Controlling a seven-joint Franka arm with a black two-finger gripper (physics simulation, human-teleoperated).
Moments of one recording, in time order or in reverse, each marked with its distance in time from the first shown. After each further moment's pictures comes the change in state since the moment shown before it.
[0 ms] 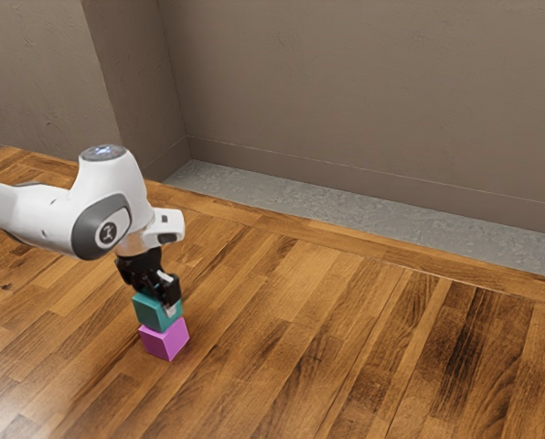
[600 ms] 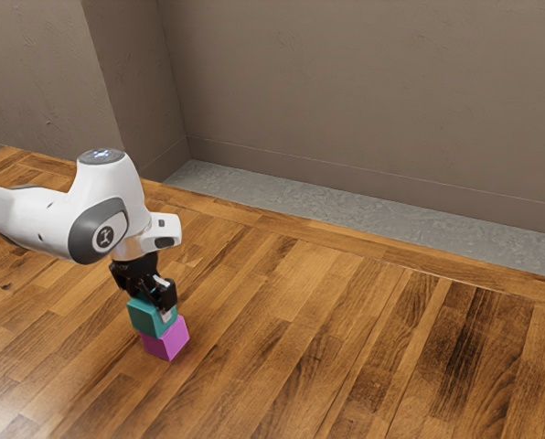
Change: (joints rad) arm -0.001 -0.035 0.000 -0.032 -0.009 -0.018 -0.026
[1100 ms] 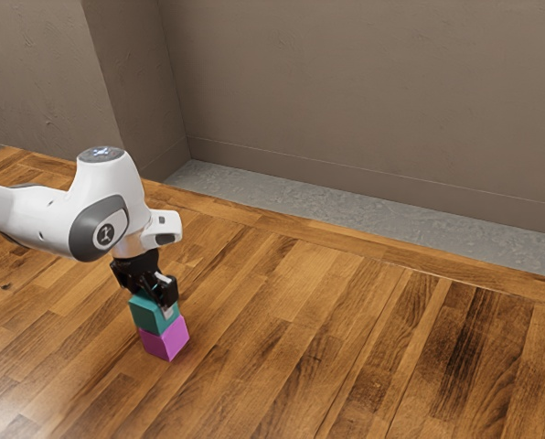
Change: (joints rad) arm 0.003 0.014 0.002 0.015 -0.002 0.006 -0.013
